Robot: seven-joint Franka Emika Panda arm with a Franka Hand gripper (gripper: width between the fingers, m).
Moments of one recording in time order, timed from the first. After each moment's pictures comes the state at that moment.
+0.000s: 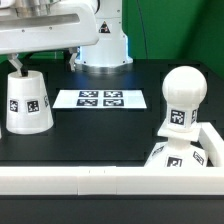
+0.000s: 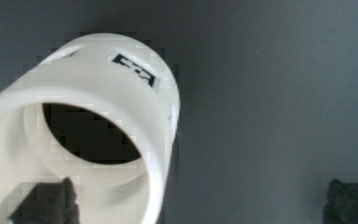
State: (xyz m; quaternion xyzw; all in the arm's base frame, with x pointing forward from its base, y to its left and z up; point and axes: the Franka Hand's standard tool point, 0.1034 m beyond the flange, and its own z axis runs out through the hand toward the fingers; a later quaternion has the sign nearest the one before) arm 0.454 -0.130 0.096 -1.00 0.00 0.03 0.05
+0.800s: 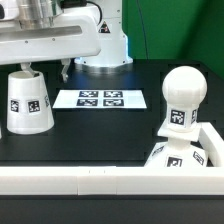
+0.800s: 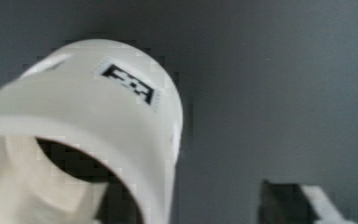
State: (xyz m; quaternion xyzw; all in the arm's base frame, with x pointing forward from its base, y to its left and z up) arm 0.453 -0.128 0.081 -1.00 -0.01 0.03 0.04
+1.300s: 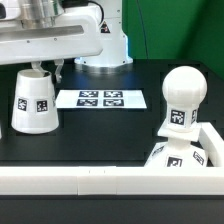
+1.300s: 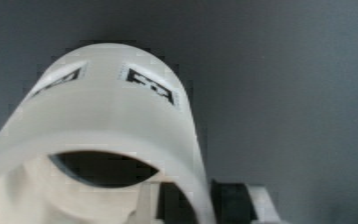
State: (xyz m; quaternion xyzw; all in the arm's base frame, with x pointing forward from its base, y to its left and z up) arm 0.455 -0.122 0.082 -1.00 -0.01 0.03 0.04
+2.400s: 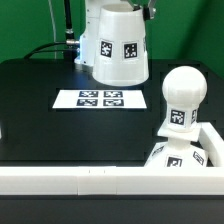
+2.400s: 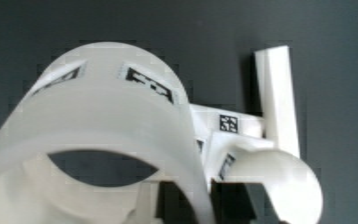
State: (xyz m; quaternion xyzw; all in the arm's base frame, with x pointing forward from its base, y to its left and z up) arm 0.566 0.020 0.202 -0.99 0.09 0.08 0.09
